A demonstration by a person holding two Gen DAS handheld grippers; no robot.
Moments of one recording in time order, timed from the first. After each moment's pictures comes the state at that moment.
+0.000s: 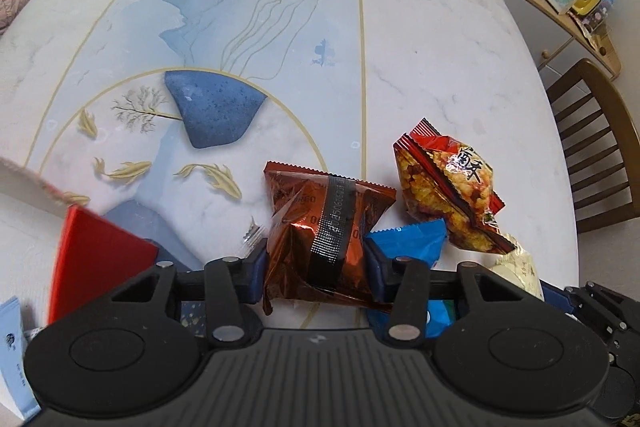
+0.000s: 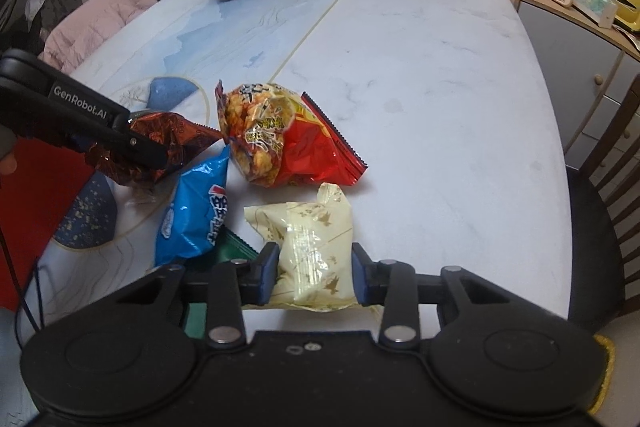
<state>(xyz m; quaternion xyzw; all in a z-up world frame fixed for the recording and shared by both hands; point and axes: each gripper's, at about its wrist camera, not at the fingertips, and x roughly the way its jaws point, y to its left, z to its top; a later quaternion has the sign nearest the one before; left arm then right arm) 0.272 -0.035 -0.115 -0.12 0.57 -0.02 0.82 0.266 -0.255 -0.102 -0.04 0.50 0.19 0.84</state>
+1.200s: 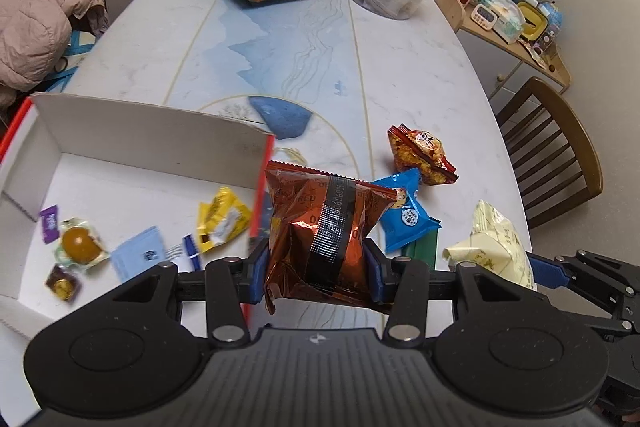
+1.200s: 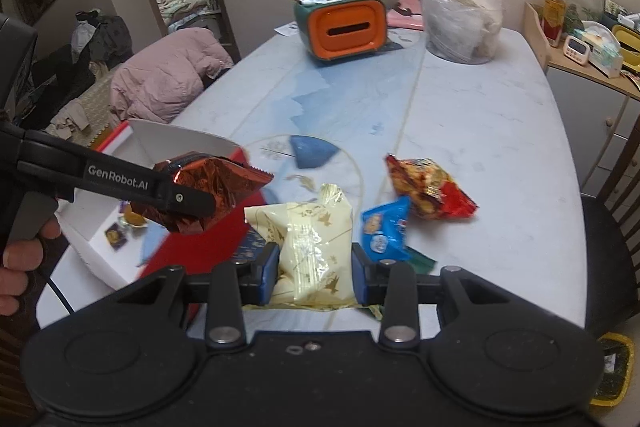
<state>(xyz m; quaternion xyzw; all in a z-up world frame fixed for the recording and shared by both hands) 0.135 0.044 -0.004 -0.12 0.50 -0.04 0.86 0.161 -0.153 0.022 -0.02 0.45 0.23 0.86</state>
